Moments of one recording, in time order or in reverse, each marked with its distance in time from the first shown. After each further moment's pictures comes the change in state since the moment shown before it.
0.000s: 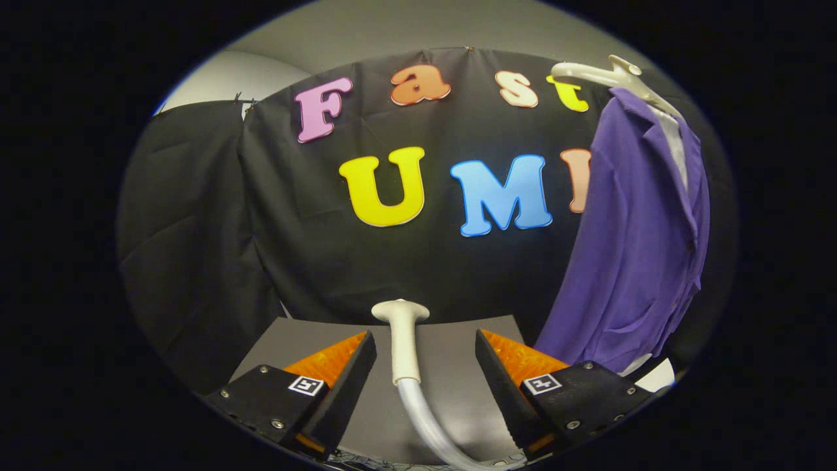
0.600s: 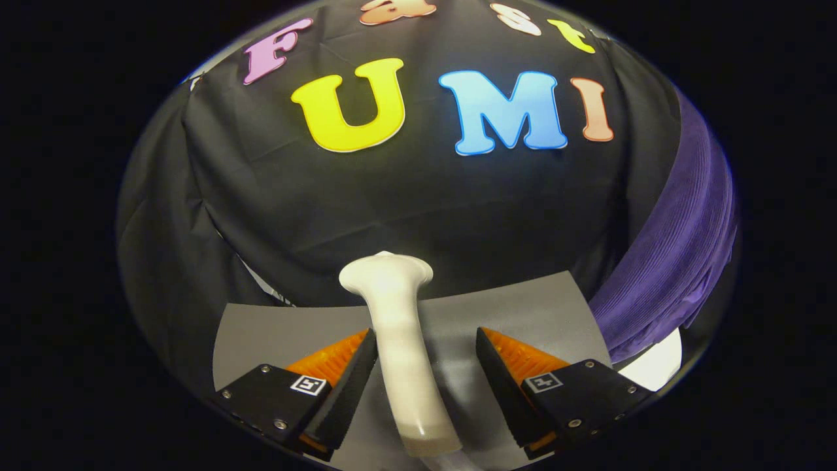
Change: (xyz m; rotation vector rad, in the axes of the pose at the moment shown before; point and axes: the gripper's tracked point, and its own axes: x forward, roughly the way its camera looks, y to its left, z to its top) arm 0.135 -0.004 -0.066 0.112 0.330 -0.089
